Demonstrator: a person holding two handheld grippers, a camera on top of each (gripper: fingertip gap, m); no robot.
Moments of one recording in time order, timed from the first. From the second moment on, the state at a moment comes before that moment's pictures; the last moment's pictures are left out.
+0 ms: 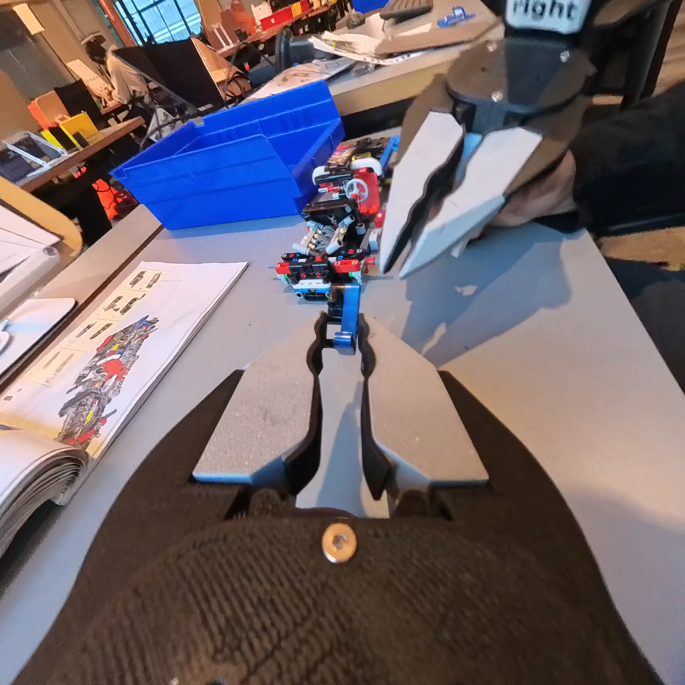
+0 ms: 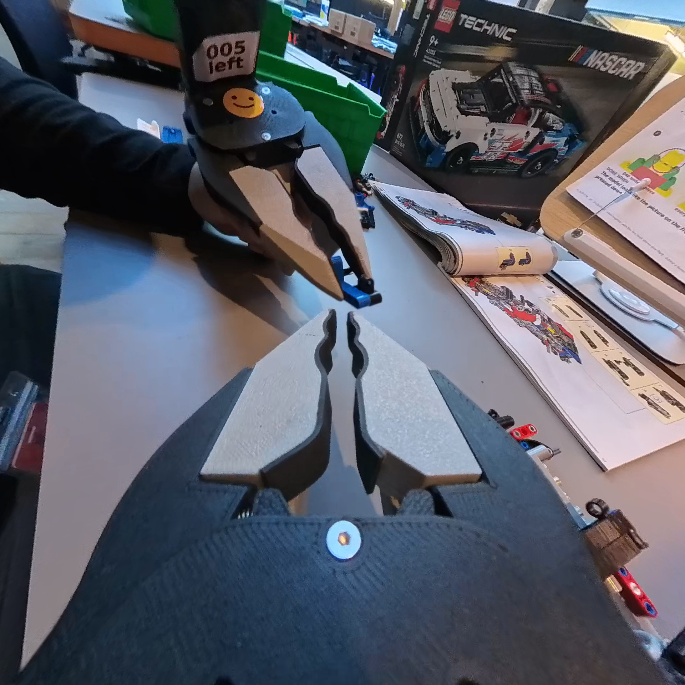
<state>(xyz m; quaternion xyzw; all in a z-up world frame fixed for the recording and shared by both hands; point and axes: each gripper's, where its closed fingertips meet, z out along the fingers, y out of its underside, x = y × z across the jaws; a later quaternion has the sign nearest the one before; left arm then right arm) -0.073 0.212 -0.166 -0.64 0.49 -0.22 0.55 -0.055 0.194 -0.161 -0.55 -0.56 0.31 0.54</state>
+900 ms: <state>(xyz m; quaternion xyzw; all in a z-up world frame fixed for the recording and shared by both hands) -0.056 0.175 -0.193 -0.75 0.31 -0.56 0.18 -0.071 0.188 -0.198 -0.47 -0.67 0.06 0.56</state>
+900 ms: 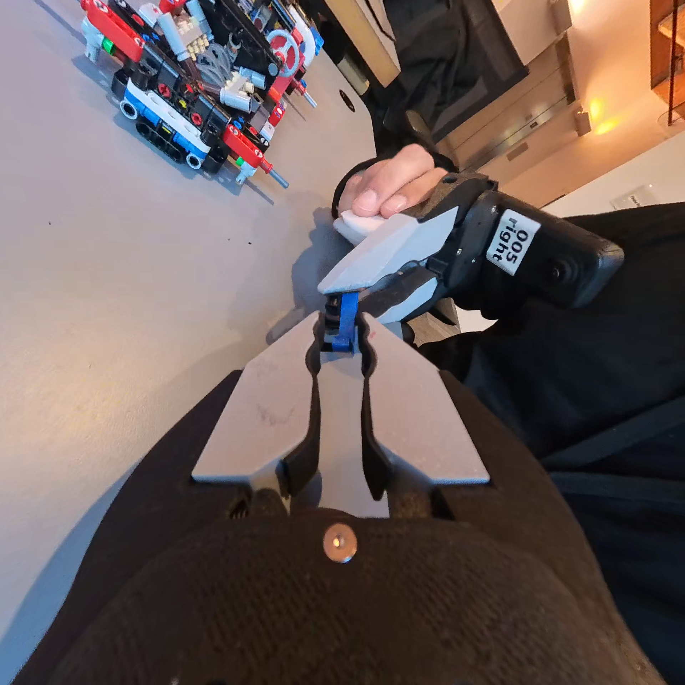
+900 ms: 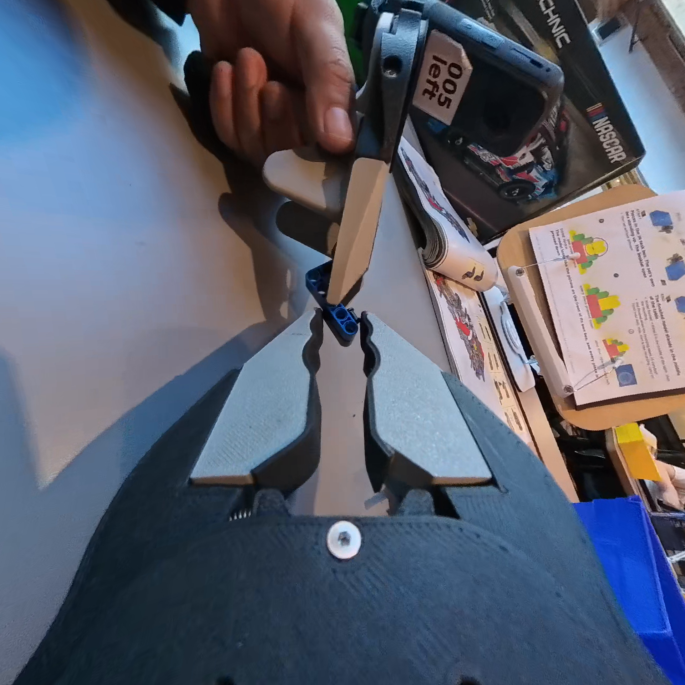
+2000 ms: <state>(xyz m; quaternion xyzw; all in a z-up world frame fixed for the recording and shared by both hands) -0.056 0.196 -0.175 -0.72 0.38 -0.45 0.38 -0.055 0.218 -0.178 -0.57 -0.57 0.17 0.56</state>
